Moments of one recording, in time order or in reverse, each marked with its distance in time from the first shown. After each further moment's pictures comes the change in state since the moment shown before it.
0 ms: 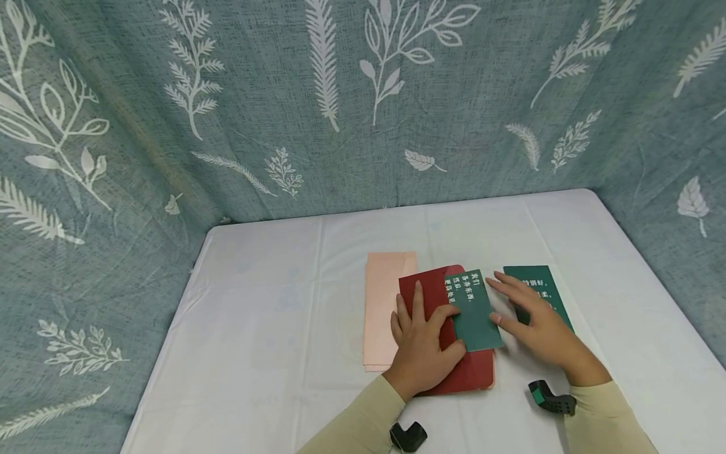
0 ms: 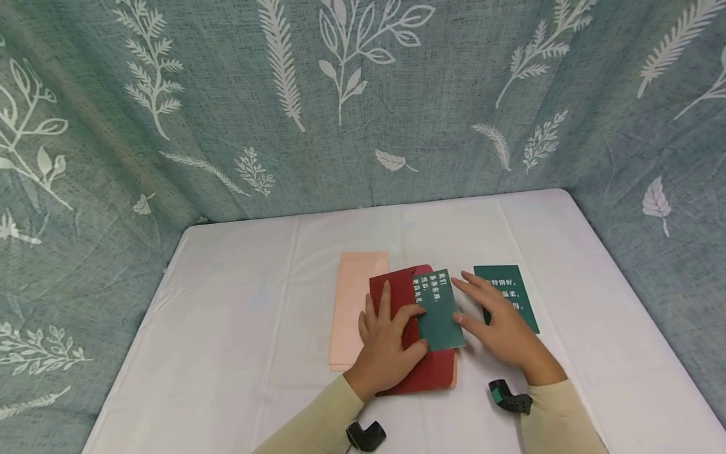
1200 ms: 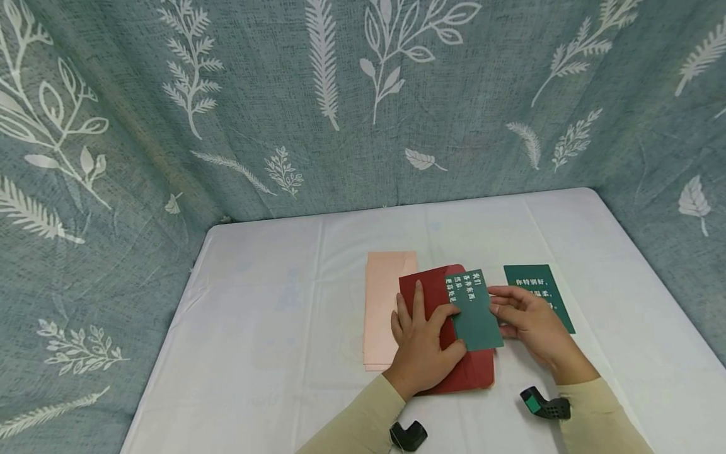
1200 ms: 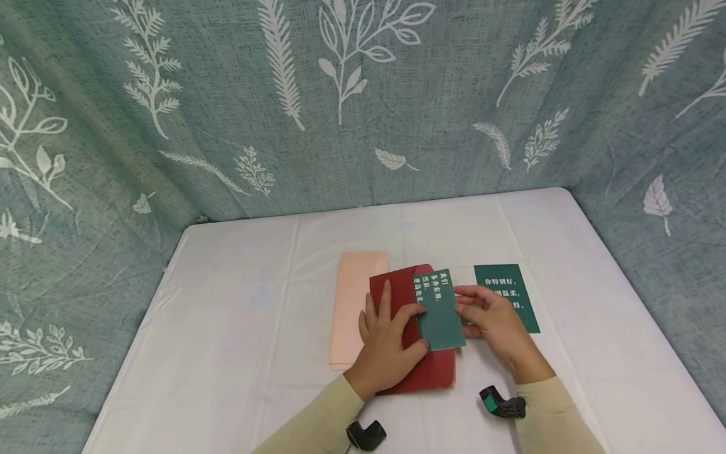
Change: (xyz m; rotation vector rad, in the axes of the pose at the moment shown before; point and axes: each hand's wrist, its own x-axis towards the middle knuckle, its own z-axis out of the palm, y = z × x) left_hand 0.000 0.001 0.000 -0.012 0.001 0.001; right_hand 0.007 -0.008 0.013 0.587 0.043 0.433
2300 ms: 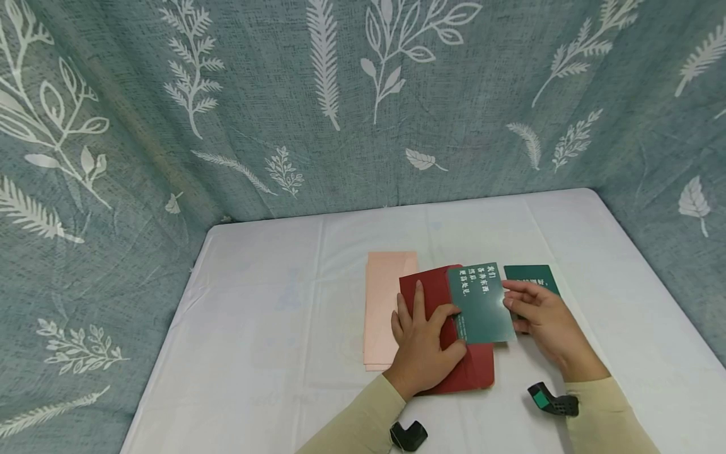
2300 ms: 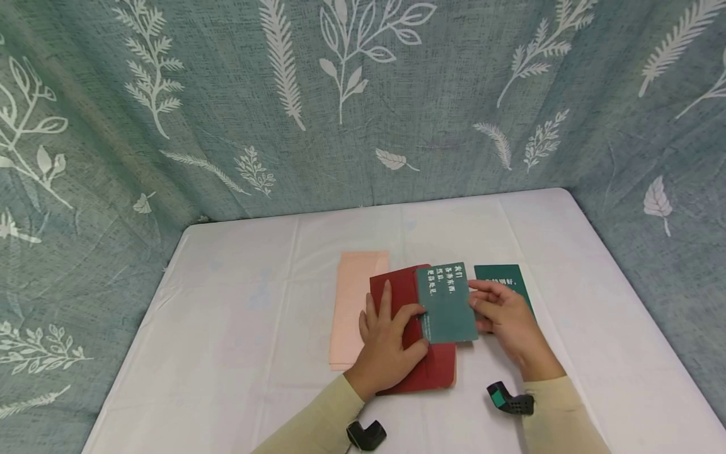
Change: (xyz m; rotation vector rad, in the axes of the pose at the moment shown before) left_hand 0.000 -0.002 0.000 -0.006 -0.001 0.003; right_hand 0.003 -0.001 -0.017 0.022 0.082 0.010
